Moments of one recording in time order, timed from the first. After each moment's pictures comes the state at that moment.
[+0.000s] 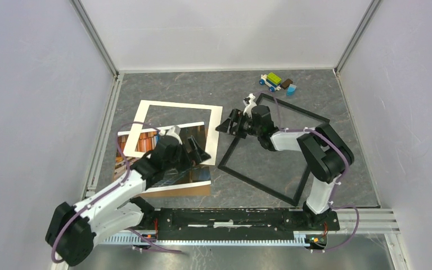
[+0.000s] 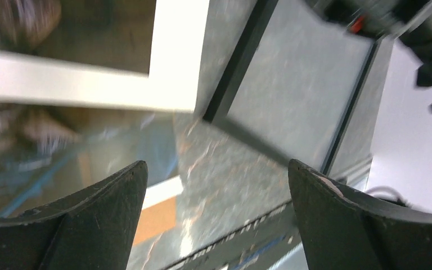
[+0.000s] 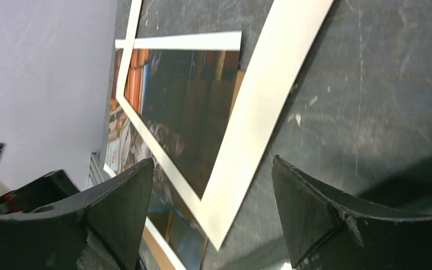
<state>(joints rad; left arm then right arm) -0.62 0.89 0.45 -0.25 0.11 -0.94 0.53 1.79 0.81 0.55 -0.41 0.80</state>
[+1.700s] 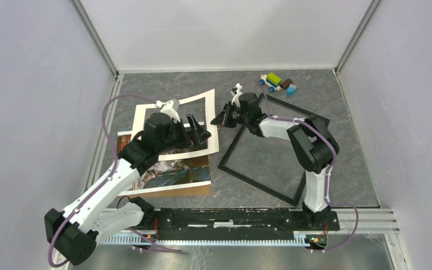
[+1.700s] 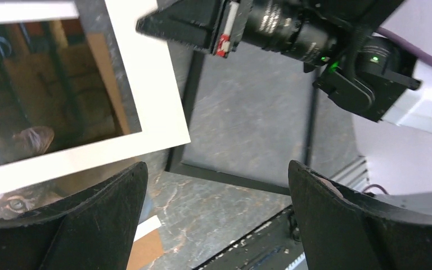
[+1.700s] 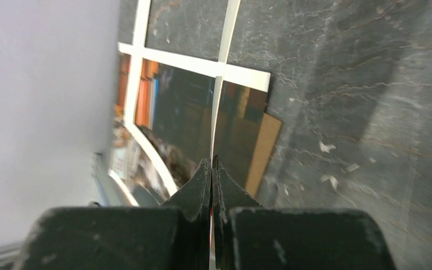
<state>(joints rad) -0.57 0.99 0.81 -0.34 0.10 -0.71 0.56 2.03 1.16 0.42 -0.45 0.85</state>
